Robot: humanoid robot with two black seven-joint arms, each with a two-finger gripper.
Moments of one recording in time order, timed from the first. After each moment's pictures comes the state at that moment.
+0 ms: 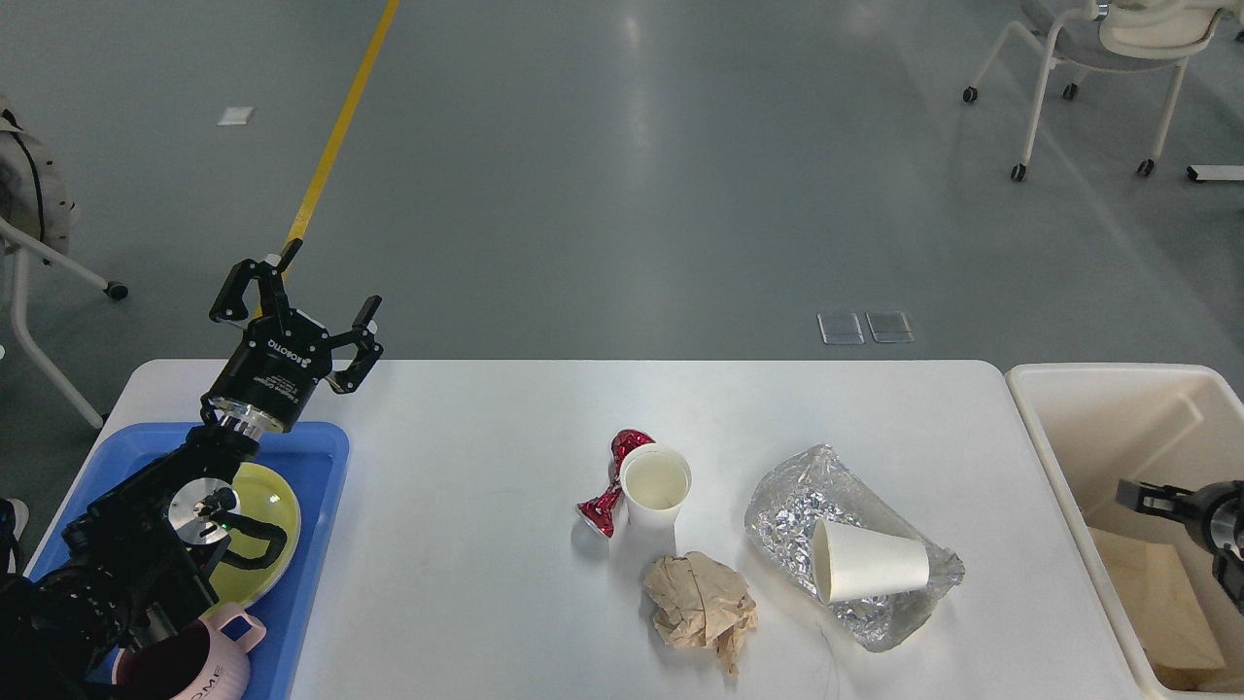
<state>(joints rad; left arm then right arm) -0.73 0.21 -0.61 -0.24 -0.01 -0.83 -0.55 0.75 -0.47 -0.99 0.17 -0.33 0.03 0.13</state>
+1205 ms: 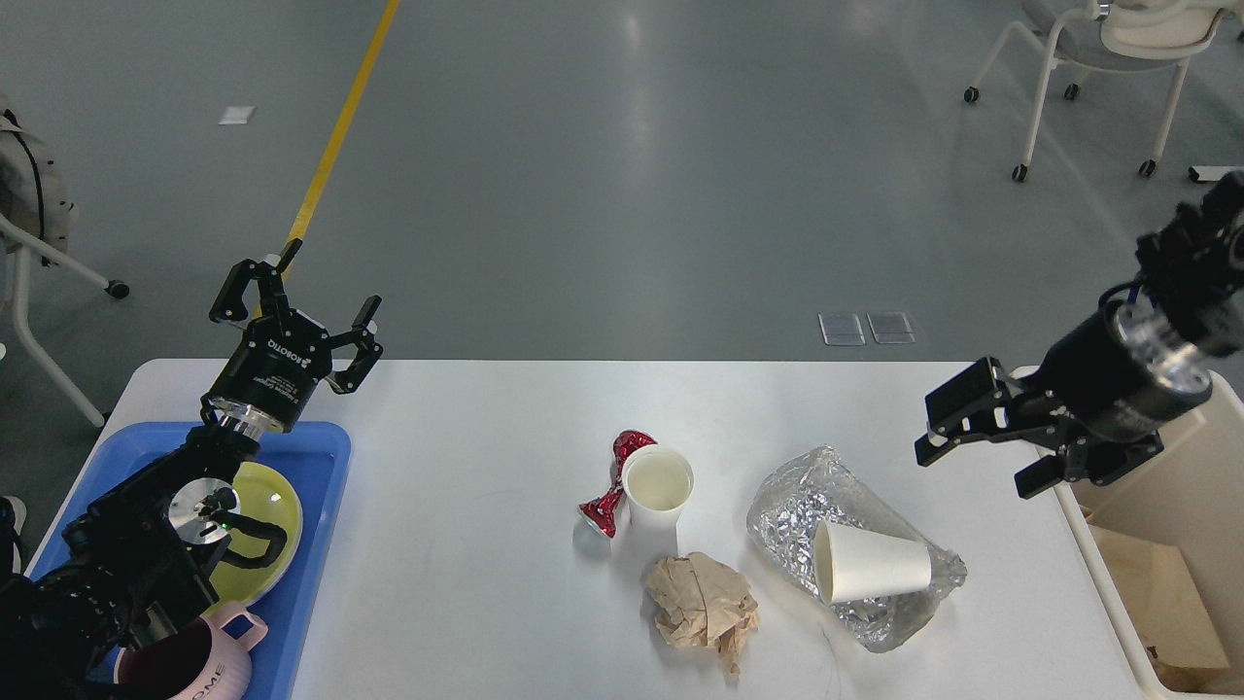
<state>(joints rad) -0.73 0.21 -0.61 -0.24 -0.01 -0.83 -0.55 1.83 -0.57 -1.27 1.51 -0.23 0.49 0.12</state>
